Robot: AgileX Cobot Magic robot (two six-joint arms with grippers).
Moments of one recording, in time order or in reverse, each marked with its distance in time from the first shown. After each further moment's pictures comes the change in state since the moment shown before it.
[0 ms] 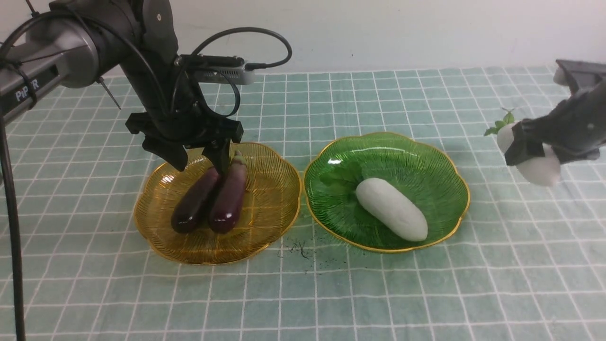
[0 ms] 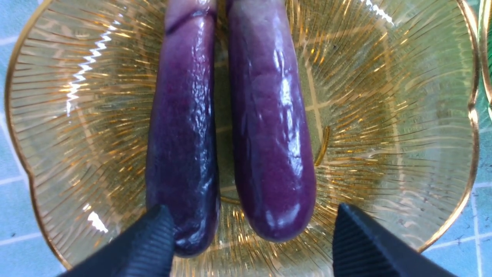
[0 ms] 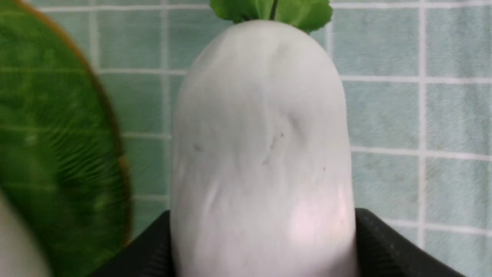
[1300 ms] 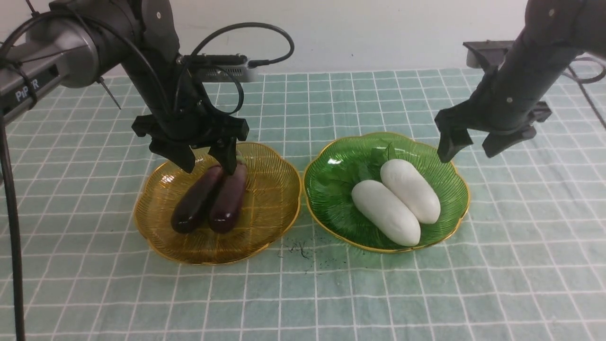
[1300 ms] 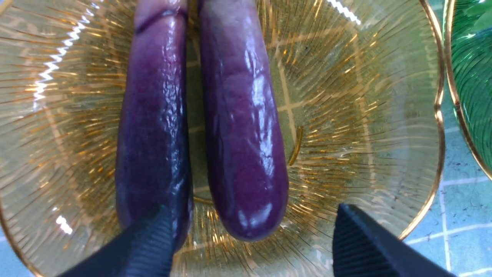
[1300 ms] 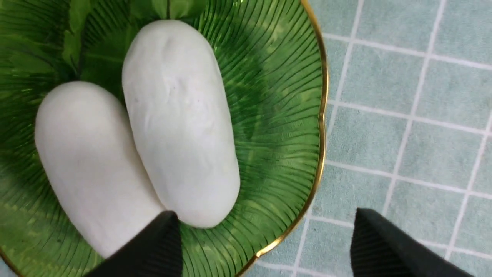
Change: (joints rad) right arm 0.288 0.004 -0.159 -0.247 0.161 0.267; left arm 0.000 0.000 0.000 -0.052 0.000 0.000
